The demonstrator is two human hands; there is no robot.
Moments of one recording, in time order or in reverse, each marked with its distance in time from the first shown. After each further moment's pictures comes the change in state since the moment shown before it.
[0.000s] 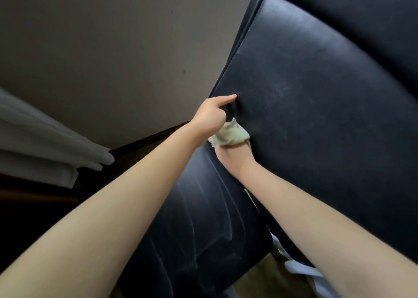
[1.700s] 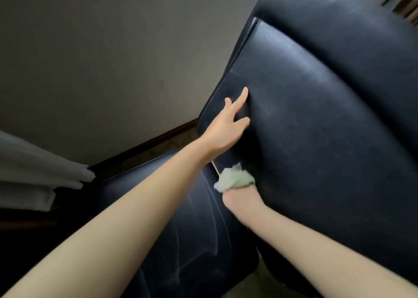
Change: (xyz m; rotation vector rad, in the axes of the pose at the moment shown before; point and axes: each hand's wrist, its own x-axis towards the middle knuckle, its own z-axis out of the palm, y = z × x) left_hand -0.014 0.035 0.051 0.004 -0.223 0.143; right_hand -0.093 -0.003 0.012 0.084 -0.193 0.092
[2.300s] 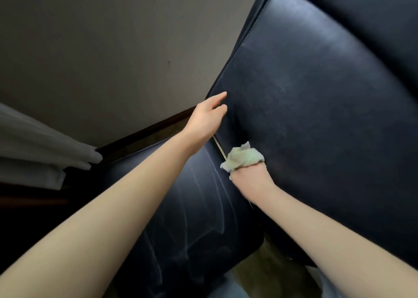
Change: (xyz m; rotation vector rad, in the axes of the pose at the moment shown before) left_hand -0.022 -0.046 -0.029 -0.106 0.170 -0.113; right_hand -0.003 -0.003 -0.012 -0.110 -0.082 -0.067
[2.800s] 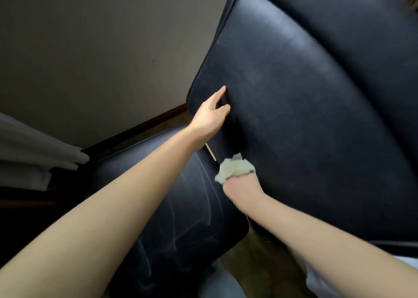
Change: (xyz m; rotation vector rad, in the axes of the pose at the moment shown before) left_hand -0.009 0.017 0.043 -0.007 -0.057 0.016; right_hand -0.040 -0.012 0.028 0.040 0.036 -0.036
